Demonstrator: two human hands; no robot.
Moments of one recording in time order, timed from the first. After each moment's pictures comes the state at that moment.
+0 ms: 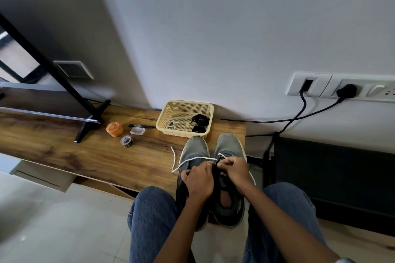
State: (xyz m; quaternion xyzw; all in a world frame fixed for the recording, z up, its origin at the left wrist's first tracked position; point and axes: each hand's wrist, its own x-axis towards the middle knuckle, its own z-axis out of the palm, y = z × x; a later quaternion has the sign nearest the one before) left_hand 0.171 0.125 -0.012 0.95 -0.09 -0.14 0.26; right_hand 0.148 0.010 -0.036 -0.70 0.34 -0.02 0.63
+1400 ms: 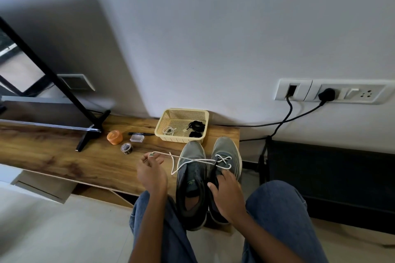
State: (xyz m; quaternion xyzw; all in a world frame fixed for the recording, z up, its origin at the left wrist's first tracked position) left_hand 0.203 0.190 0.046 0.74 0.24 0.10 0.62; right_hand 0.090 0.054 -0.039 -0.93 0.21 -0.06 0.29
